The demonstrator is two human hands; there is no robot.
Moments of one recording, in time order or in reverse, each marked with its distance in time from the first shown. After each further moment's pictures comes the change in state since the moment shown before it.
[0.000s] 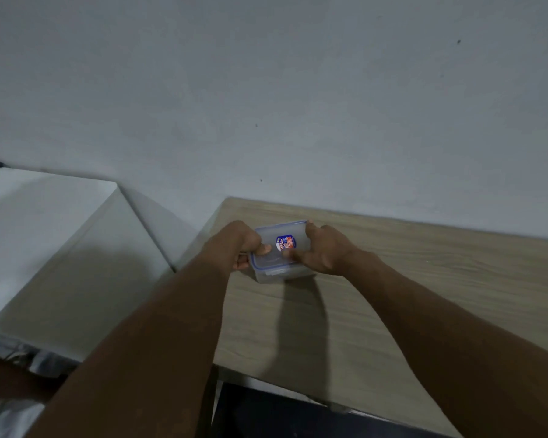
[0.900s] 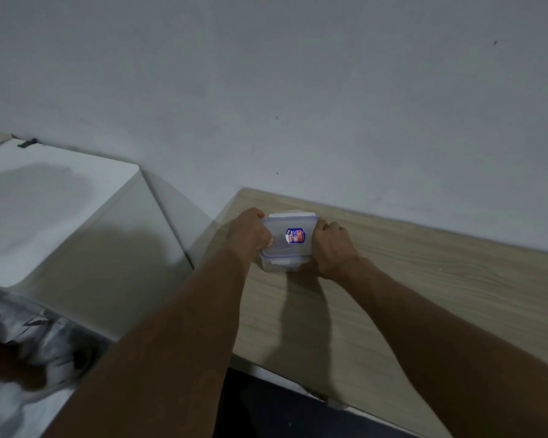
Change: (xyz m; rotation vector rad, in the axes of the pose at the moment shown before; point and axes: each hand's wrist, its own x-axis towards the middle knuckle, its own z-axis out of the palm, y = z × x) left_hand -0.002 -0.010 0.006 0.039 0.262 0.276; right_hand -0.002 -0.011 0.013 -0.394 0.024 -0.075
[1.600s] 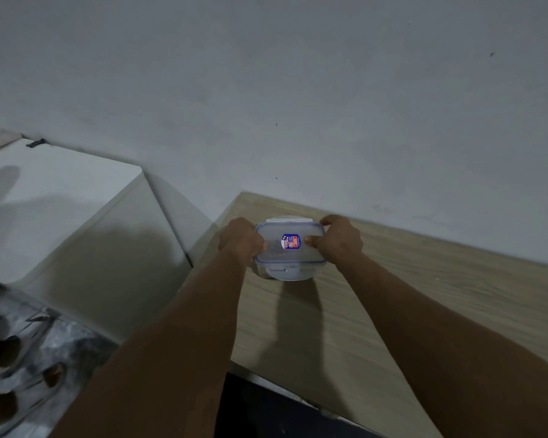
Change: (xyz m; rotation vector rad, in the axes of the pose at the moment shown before) left_hand -0.013 -0.003 0.004 -0.174 0.136 -0.154; right_hand 0.021 0.023 -0.007 0.715 0.116 0.354
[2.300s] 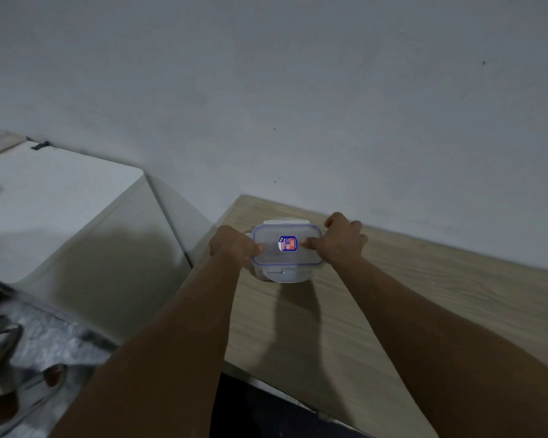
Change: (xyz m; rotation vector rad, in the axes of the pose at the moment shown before) left_hand 0.005 -0.008 -0.004 -0.009 0.060 -0.086; right_hand 0.009 0.002 0.001 -0.052 0.076 0.024
